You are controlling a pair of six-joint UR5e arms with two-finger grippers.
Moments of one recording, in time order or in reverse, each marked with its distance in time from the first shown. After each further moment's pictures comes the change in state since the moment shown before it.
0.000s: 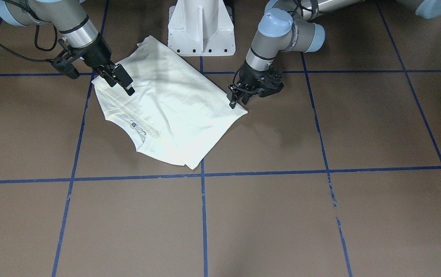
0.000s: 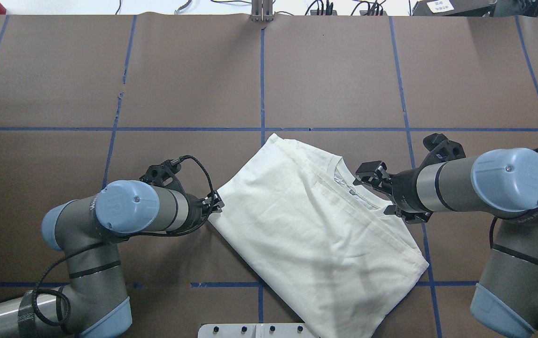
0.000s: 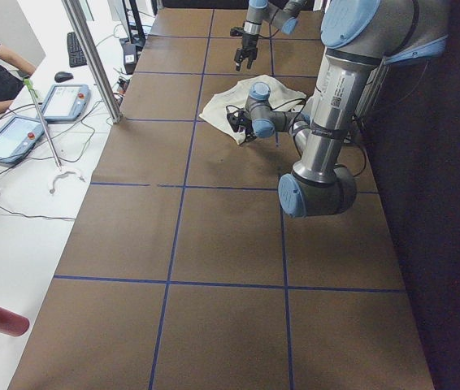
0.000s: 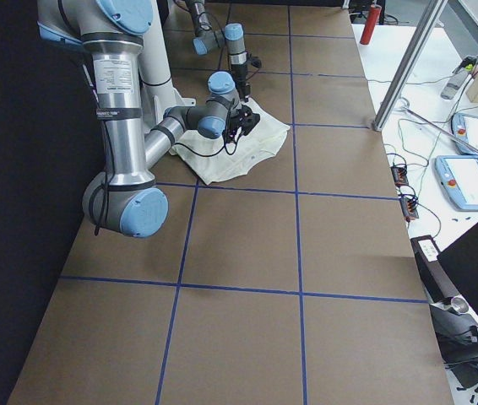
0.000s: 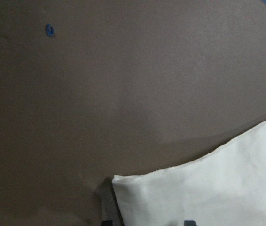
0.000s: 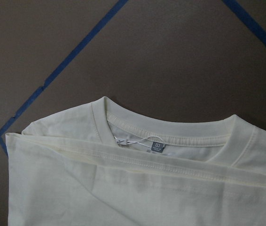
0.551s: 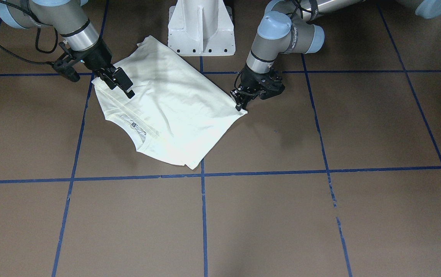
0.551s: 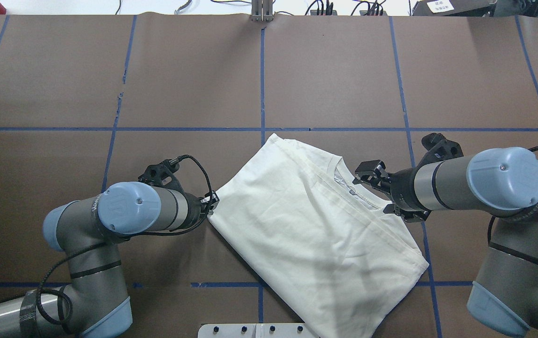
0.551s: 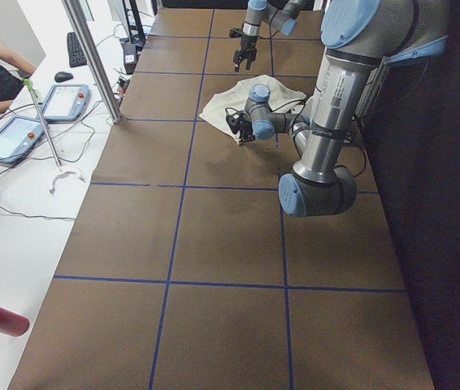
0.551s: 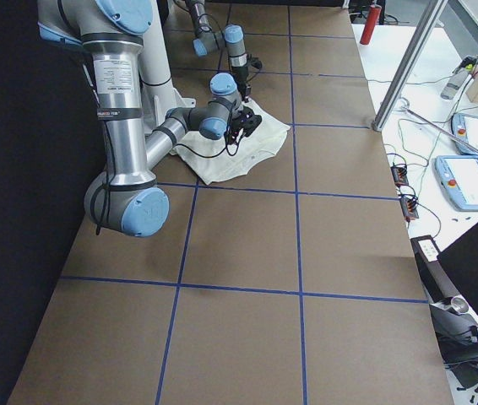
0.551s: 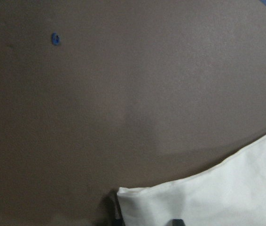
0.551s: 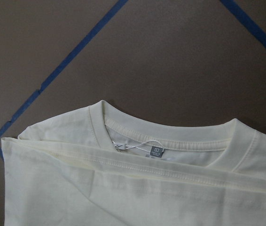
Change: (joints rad) left arm 0.001 0.001 0.017 0.005 0.041 0.000; right arm 0.000 0.006 -0.015 0.000 -0.002 0.003
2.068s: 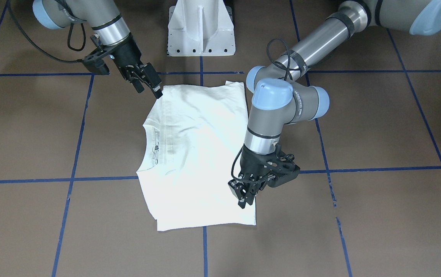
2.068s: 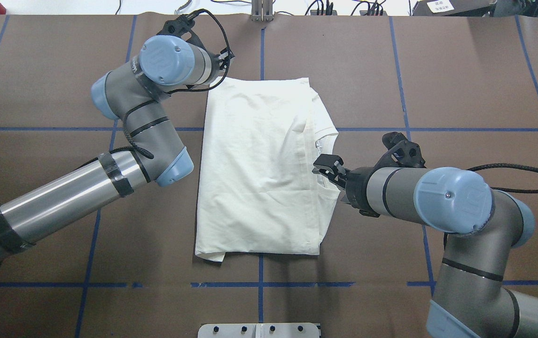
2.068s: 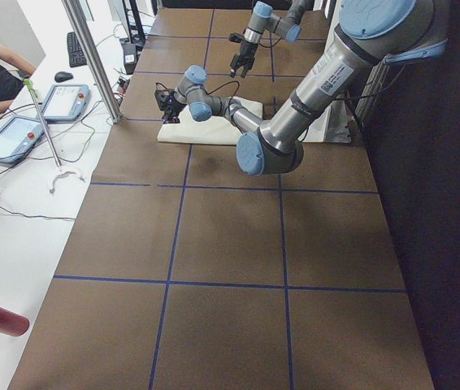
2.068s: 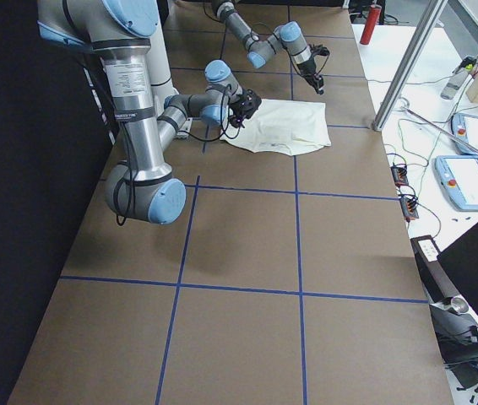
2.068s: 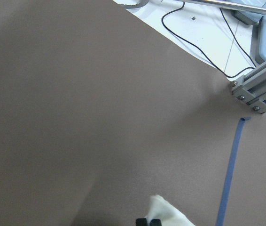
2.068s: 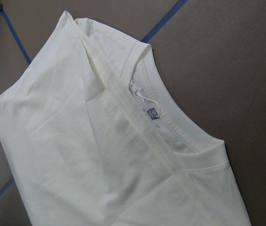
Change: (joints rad) left arm -0.341 -0.385 0.477 -0.189 0.061 0.200; right arm -0.119 0.151 -0.036 -0.005 -0.253 0.049
